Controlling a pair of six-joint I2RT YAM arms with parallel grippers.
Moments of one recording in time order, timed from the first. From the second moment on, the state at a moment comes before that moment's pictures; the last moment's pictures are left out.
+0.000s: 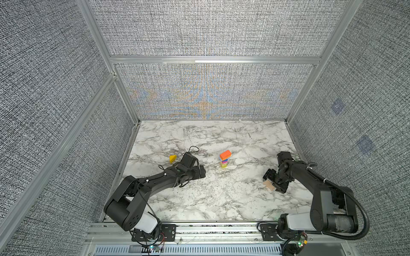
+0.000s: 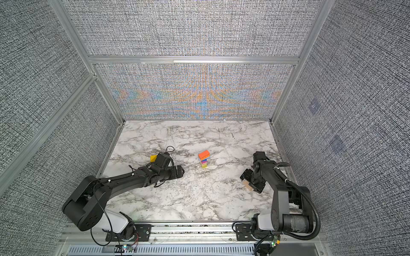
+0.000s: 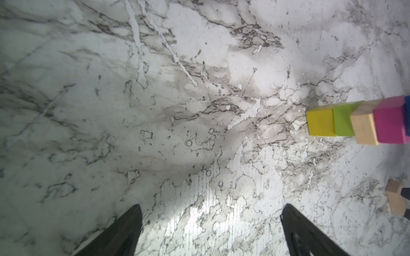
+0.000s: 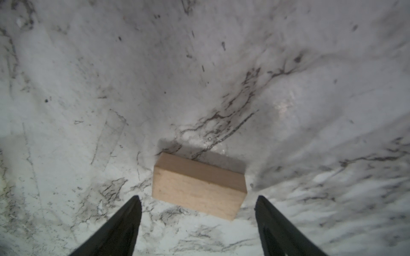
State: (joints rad) left arm -0.62 1.49 0.69 -0.15 0.08 -0.71; right arm -0.07 1.40 0.75 -0.81 -0.11 0.63
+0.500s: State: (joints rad) left arm -0.62 1.51 0.69 -0.15 0.08 -0.71; right arm -0.07 1.44 0.75 -0.78 -0.11 0.63
